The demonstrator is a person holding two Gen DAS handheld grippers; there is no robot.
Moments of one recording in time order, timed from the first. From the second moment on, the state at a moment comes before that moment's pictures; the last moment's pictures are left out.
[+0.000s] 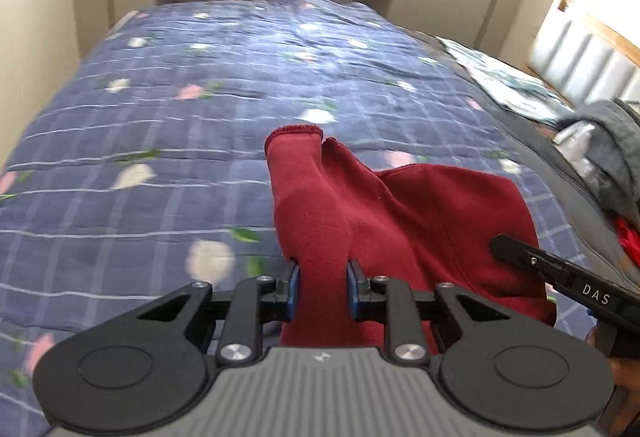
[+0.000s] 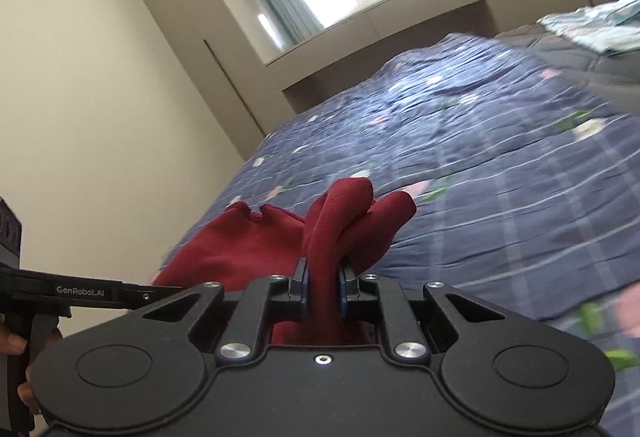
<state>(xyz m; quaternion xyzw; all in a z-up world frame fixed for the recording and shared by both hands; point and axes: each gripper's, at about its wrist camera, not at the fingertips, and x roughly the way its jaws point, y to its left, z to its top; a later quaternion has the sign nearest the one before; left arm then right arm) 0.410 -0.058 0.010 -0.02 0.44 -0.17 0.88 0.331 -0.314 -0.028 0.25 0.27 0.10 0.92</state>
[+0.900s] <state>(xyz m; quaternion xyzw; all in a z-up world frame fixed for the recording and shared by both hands) 0.365 -0.010 -0.008 -0.04 0.42 -0.11 0.90 0.302 -0.274 -0.009 0.16 0.27 0.04 0.95</state>
